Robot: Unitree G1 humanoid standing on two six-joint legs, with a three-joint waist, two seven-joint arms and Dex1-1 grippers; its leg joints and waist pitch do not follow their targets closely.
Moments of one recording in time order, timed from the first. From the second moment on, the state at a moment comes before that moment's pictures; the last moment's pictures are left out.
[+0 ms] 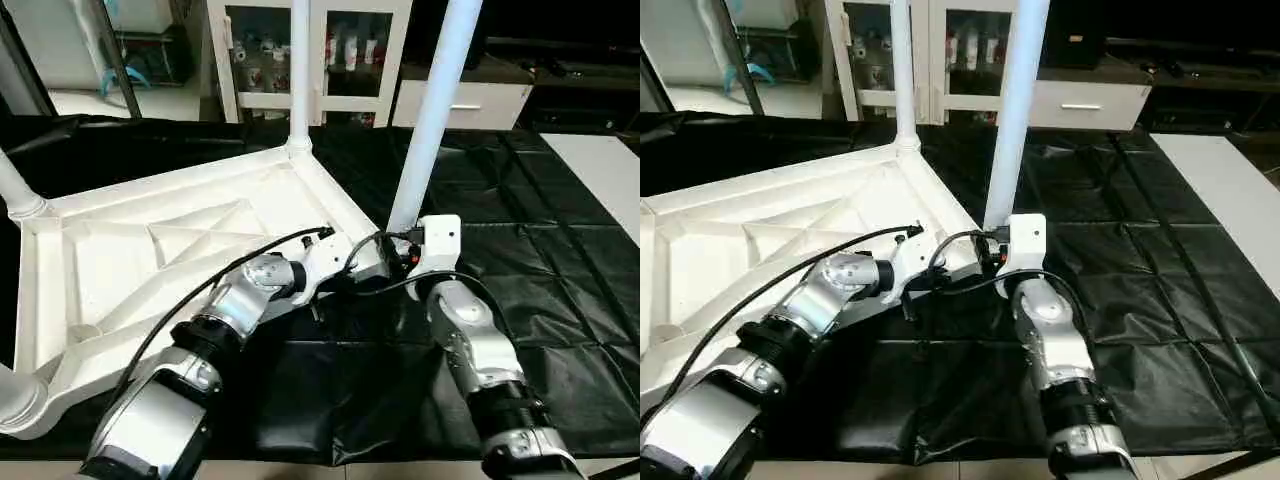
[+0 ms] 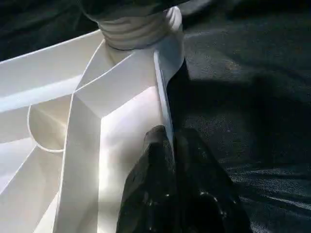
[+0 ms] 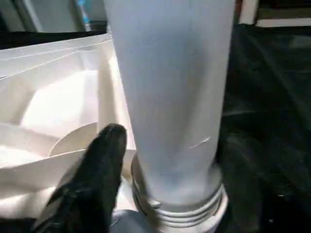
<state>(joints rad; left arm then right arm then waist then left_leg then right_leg) -0.74 0.16 -0.34 0.82 0.23 -0.01 -0.80 -0.43 -0.06 -0.02 0.47 0.16 0.13 0.22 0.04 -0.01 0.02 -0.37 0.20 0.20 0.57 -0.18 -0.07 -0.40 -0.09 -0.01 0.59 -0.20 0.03</state>
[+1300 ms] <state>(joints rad) -0.57 0.48 -0.39 0.43 0.09 0.09 -1.38 -0.33 -0.51 0.27 0.22 0.23 0.19 1.18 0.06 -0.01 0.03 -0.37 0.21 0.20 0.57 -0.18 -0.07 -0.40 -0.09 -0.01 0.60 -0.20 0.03</state>
